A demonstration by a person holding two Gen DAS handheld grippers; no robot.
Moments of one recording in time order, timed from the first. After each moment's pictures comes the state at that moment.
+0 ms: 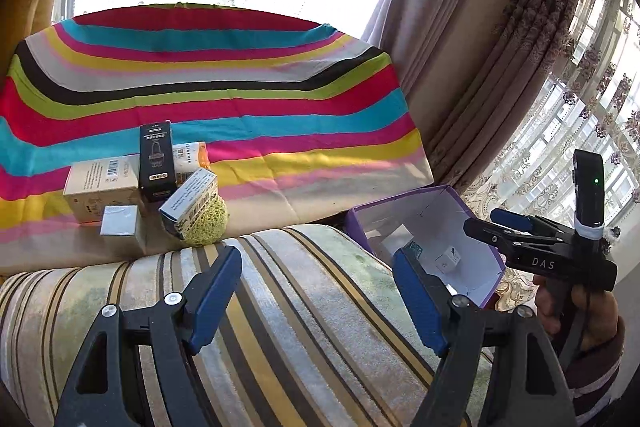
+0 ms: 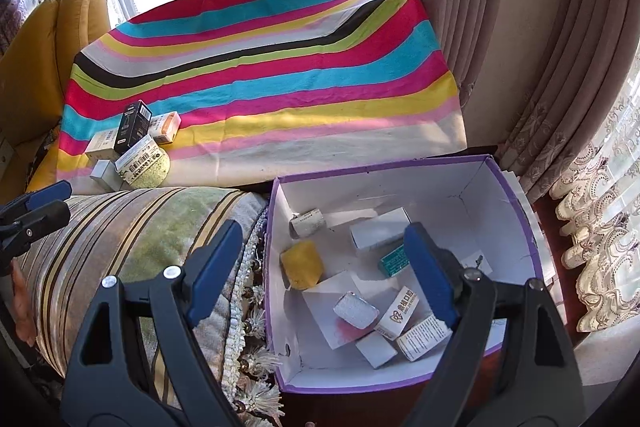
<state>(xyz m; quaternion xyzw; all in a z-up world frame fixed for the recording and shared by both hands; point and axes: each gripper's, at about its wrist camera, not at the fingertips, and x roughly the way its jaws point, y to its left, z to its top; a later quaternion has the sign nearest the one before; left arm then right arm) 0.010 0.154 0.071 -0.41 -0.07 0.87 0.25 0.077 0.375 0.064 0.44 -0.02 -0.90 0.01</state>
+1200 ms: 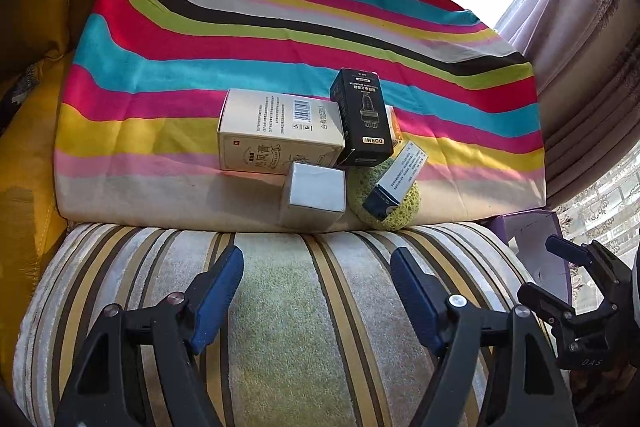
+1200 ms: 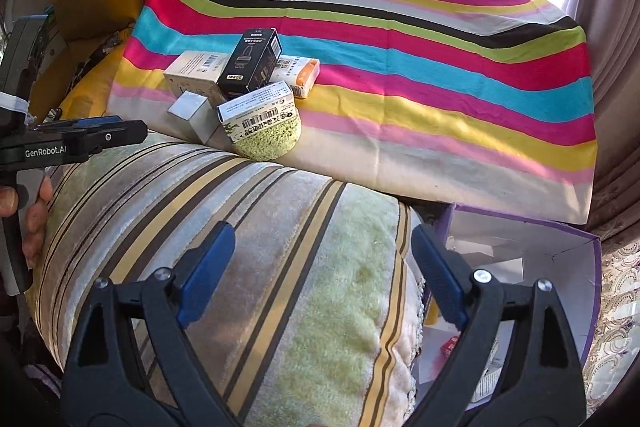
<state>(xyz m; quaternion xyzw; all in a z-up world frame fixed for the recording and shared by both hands) -0.056 0.043 0.014 -0.52 -0.10 0.84 0.09 0.026 0.219 0.028 0.49 0.10 -0.85 0.16</state>
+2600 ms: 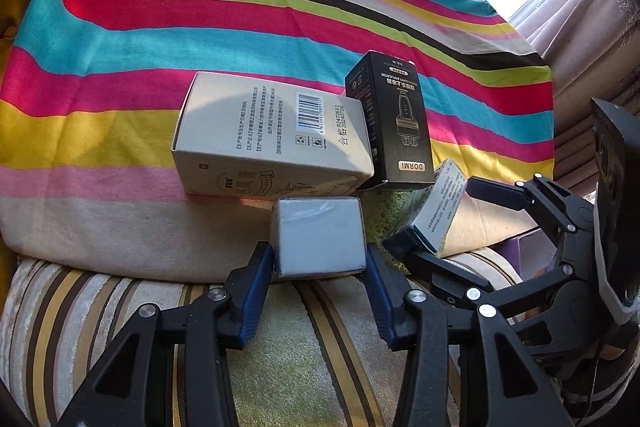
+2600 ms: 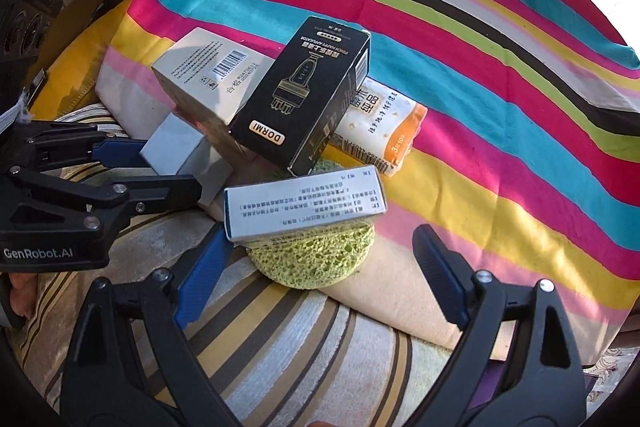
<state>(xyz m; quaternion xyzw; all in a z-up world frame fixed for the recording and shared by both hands) -0.112 0.042 -0.029 -0.56 -0.14 0.81 0.11 -0.082 0.123 -0.030 0.52 0.18 -0.79 0.26</state>
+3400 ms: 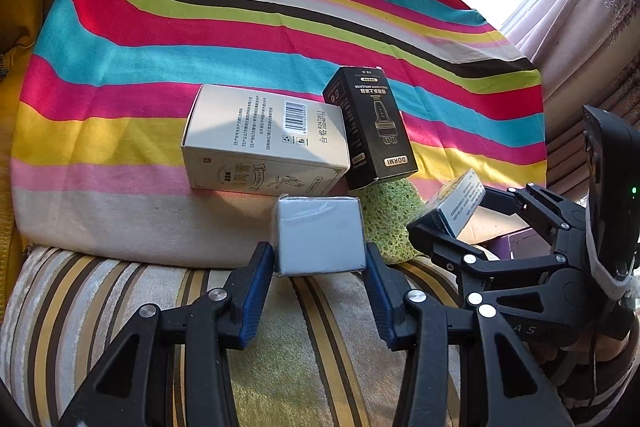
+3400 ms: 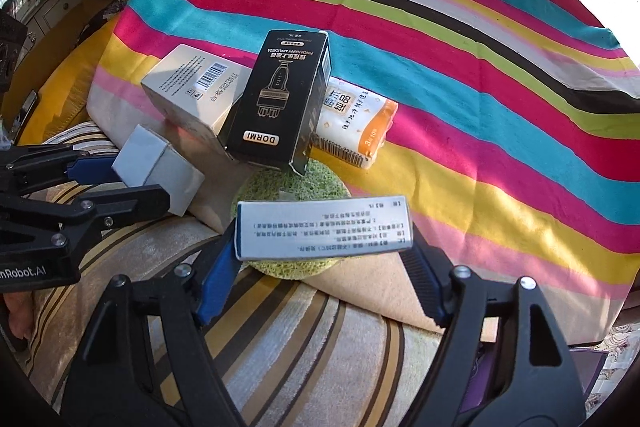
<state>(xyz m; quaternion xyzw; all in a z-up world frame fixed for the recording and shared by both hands) -0.089 0.047 -0.010 -0.53 -0.13 0.83 0.11 -0.075 0.138 -0.021 0.51 0.15 -0.82 0.22</state>
